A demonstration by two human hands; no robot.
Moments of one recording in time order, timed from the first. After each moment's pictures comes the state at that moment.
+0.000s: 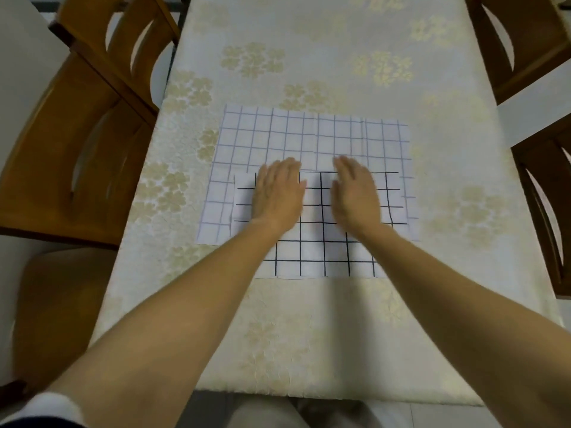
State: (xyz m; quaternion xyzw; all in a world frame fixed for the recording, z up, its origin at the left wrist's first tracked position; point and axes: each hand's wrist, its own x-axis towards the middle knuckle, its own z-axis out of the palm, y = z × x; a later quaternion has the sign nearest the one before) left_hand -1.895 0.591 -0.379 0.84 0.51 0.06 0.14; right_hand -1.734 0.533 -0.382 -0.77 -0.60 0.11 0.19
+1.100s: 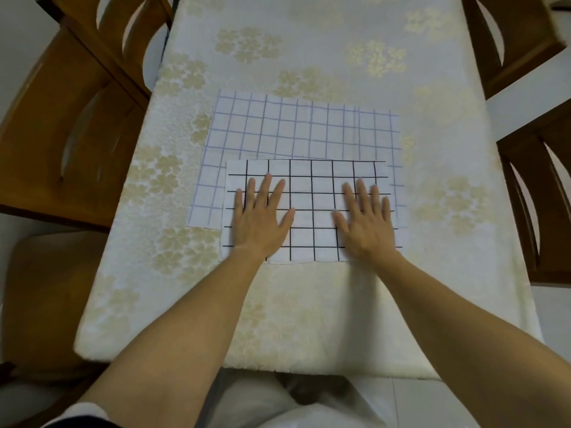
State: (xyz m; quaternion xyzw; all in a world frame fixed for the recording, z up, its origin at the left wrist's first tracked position) left_hand -1.934 0.528 -0.420 0.83 0.55 -0.06 0.11; right_hand -1.704 0.445 -0.418 -0.79 -0.60 0.16 -0.02
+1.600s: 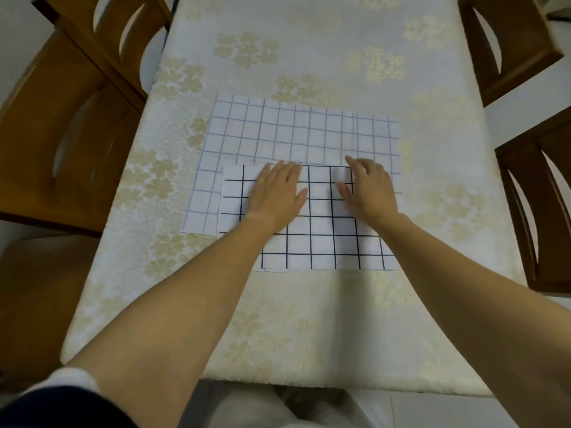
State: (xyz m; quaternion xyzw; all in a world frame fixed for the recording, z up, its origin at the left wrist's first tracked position) left_hand -1.888 0.579 -0.387 0.88 0.46 -0.01 0.14; right_hand -1.677 0.520 -0.382 -0.78 -0.61 0.11 0.10
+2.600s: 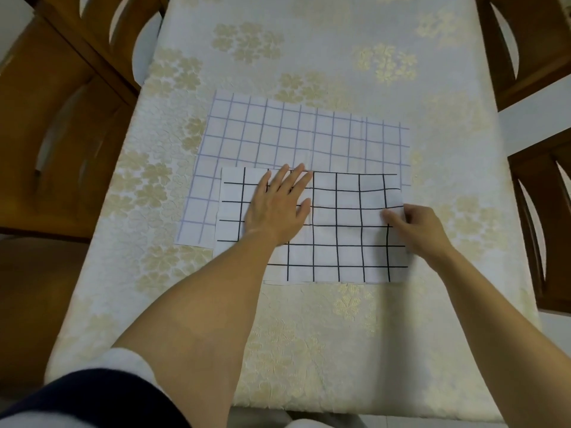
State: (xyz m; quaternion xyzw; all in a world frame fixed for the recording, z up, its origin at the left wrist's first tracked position) left_hand -1.888 0.588 -0.429 0.88 0.46 0.00 0.10; right_hand -1.621 0.470 -0.374 -0.83 -0.39 0.34 0.21
